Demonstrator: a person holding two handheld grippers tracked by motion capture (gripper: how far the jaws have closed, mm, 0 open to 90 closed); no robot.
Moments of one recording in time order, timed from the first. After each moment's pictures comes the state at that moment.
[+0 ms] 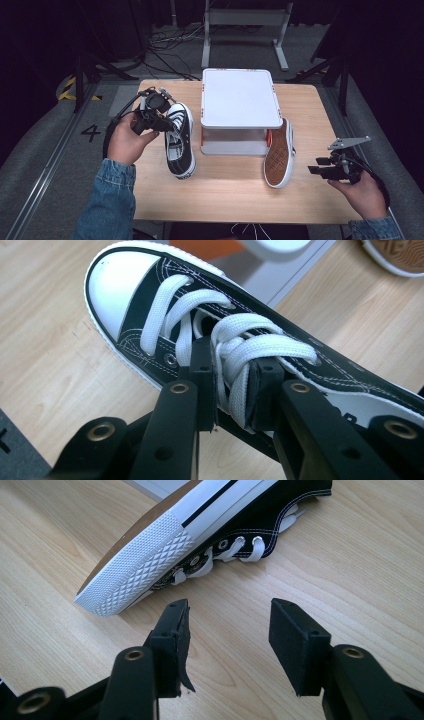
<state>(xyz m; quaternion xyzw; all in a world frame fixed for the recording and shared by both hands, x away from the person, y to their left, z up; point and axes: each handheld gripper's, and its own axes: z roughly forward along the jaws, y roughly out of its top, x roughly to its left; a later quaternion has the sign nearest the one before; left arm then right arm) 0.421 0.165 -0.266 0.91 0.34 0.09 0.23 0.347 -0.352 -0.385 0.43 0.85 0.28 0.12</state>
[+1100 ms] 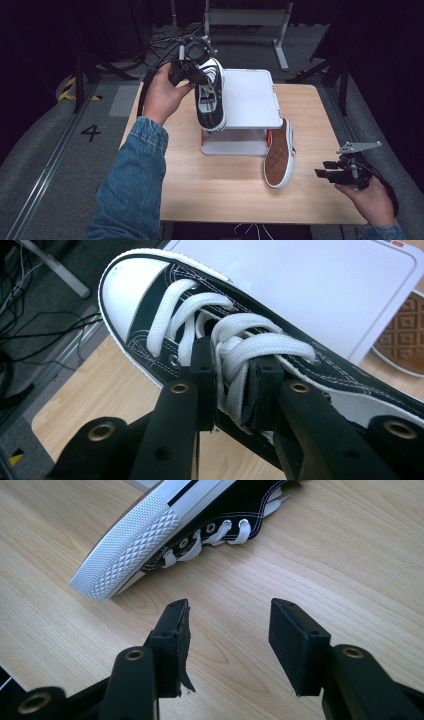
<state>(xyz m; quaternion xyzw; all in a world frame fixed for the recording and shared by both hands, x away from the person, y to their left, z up) 0.485 0.073 -0.189 0.91 0.29 0.18 0.25 0.333 -0.369 -0.385 0.45 0.84 0.29 0.12</state>
